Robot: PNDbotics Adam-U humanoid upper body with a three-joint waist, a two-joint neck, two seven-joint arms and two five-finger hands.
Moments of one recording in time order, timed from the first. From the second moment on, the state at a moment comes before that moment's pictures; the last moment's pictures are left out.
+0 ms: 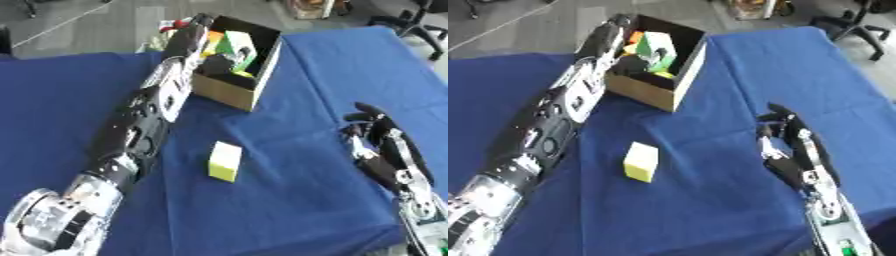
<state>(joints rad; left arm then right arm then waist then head) -1.13 0.03 -0.04 -0.69 -1.04 0.09 0.09 -0.21 -0.20 0.07 -1.56 0.14 -0.27 0.01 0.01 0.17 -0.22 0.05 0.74</state>
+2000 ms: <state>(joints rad) -1.01 0.39 -0.72 -1.15 -0.53 -0.48 -0.64 -0.19 -0.22 0.05 -1.56 0.15 -0.26 0.00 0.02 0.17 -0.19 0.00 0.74</state>
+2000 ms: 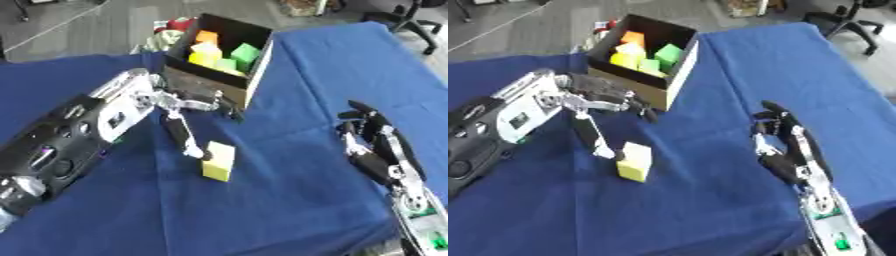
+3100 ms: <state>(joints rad) -0.96 0.35 -0.72 -1.06 -0.60 -0.50 -0.61 -0.19 -0.22 0.05 -1.56 0.15 -0.26 0.00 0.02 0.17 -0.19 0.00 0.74</state>
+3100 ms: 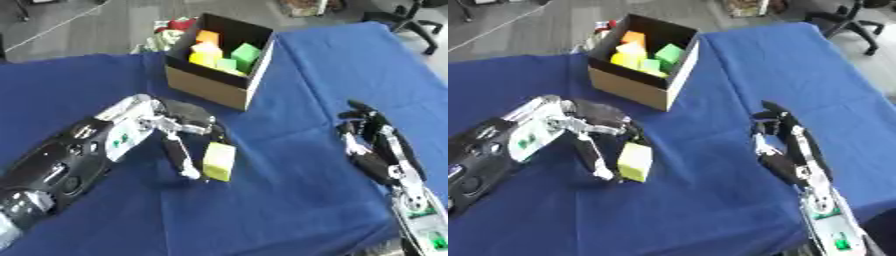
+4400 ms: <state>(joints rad) -1.13 0.29 -0.19 -0.90 -0.58 -0.27 -0.68 -0.20 -0.20 0.06 -1.55 0.14 -0.26 0.00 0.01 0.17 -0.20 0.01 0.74</state>
